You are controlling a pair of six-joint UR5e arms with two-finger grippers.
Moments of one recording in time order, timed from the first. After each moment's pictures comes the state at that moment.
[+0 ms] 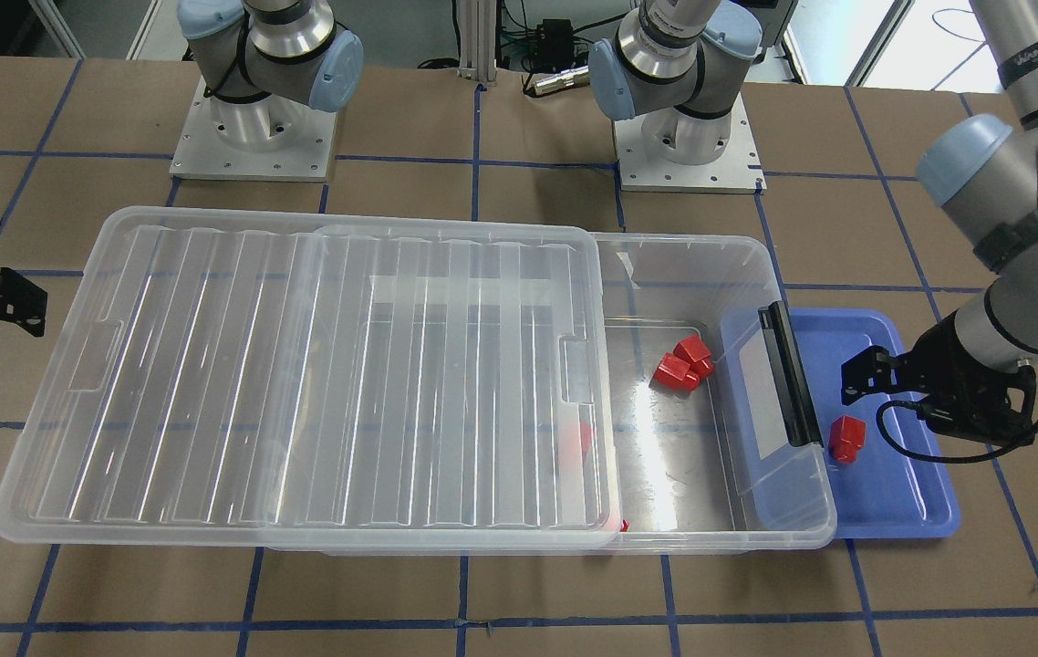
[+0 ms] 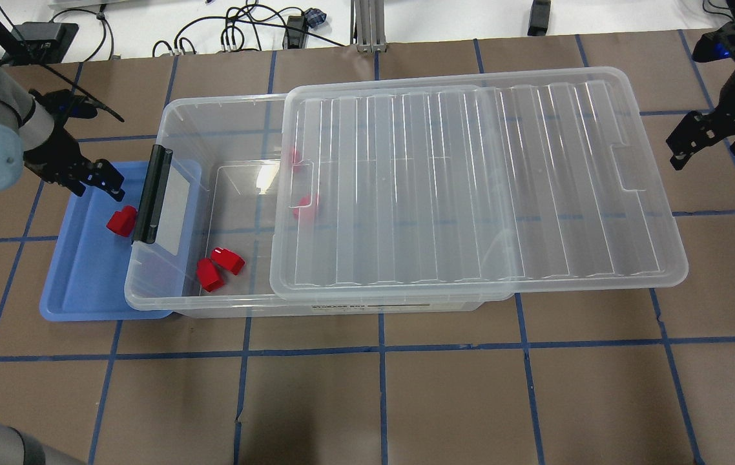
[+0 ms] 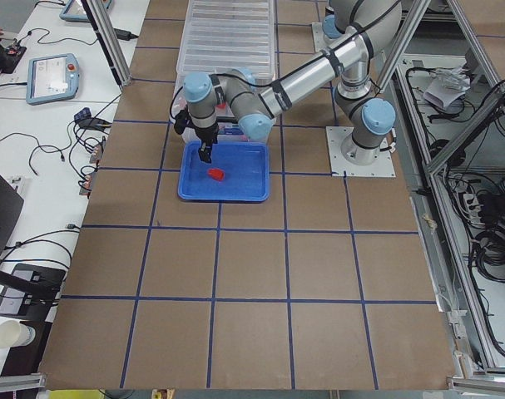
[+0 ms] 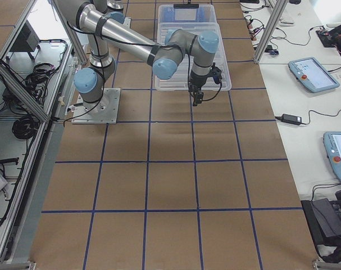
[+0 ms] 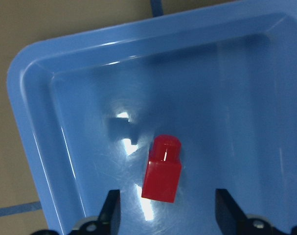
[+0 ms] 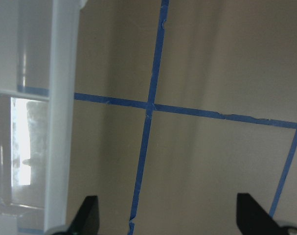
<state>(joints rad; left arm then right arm) -1.20 -1.86 -1.61 -1.30 1.57 0.56 1.16 -1.39 1.67 -1.79 -1.67 -0.56</state>
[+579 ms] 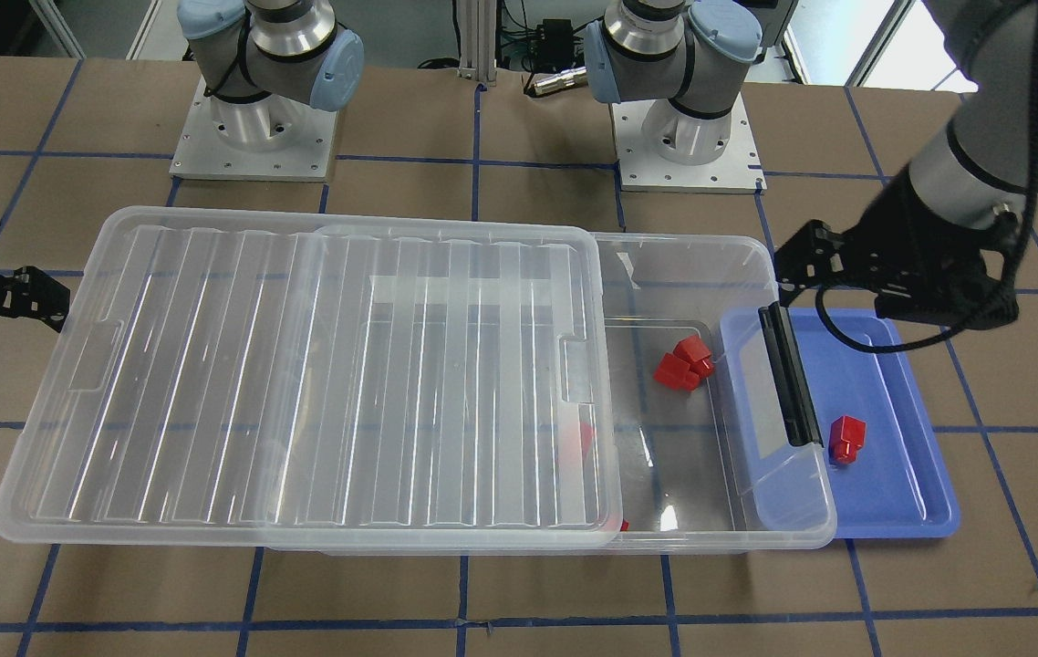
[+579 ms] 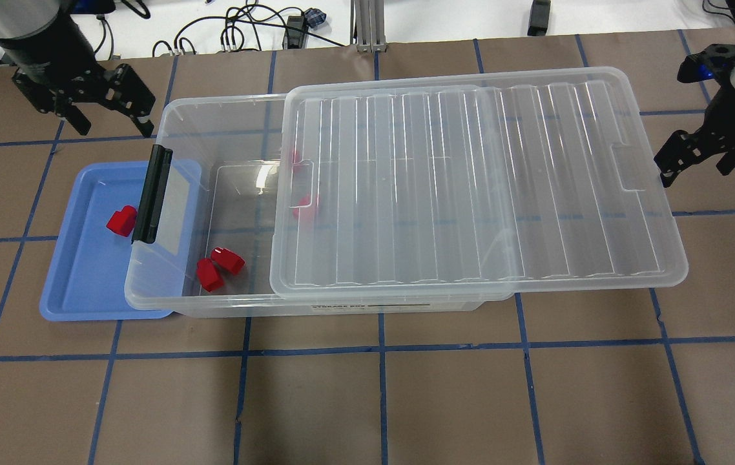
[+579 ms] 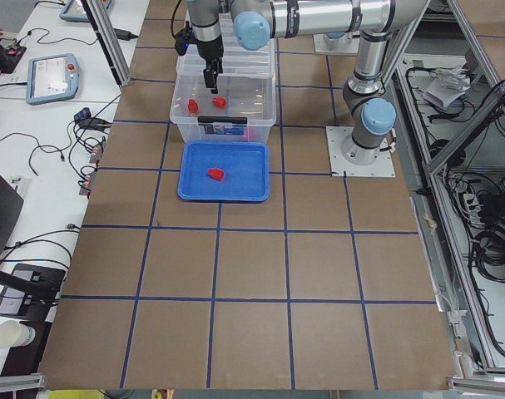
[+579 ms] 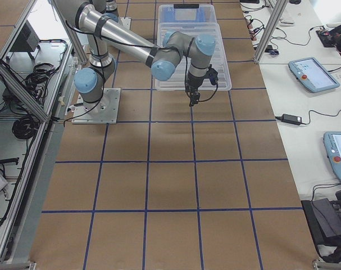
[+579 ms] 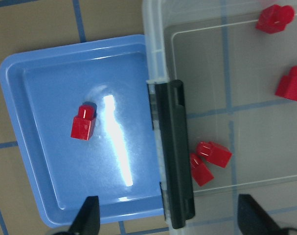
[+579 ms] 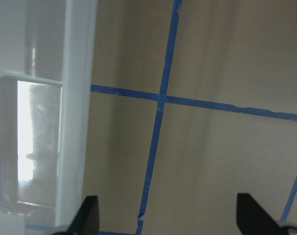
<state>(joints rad) -1.46 -1.71 -1.40 -1.66 1.57 0.21 1.17 -1.40 1.72 -1.81 -1.67 -0.55</state>
